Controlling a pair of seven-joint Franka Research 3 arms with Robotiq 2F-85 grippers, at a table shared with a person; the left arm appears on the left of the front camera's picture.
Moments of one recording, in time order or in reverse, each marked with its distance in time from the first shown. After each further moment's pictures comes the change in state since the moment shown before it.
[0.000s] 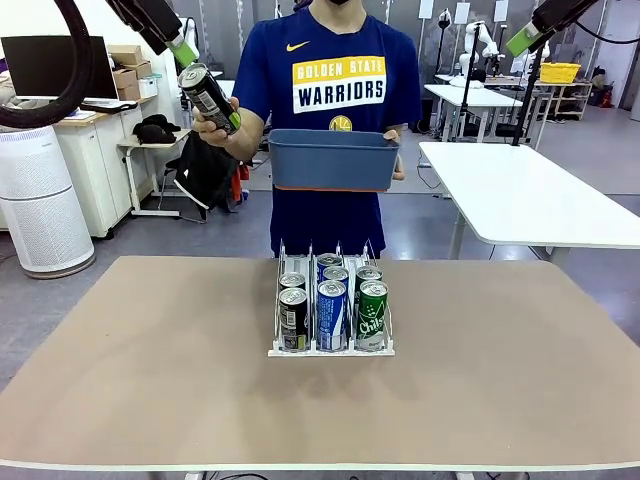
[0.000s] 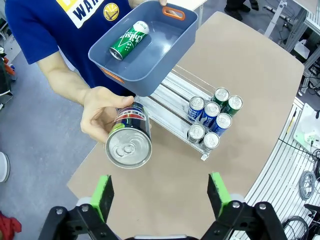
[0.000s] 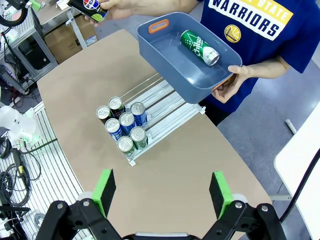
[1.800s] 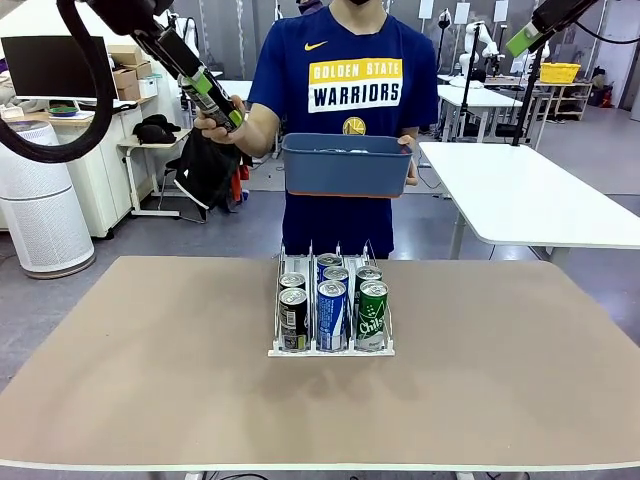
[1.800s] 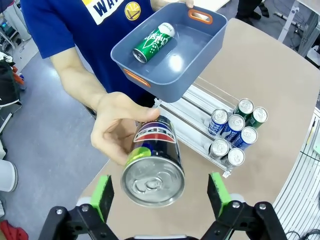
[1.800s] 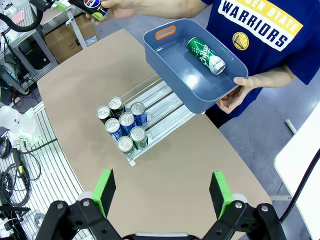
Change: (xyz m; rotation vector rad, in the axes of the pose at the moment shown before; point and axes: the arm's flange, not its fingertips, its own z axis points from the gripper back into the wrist) left arm -0.007 0.028 -0.060 0.055 -0.063 -0.022; right arm 0.000 0.000 0.000 0.000 0.000 0.000
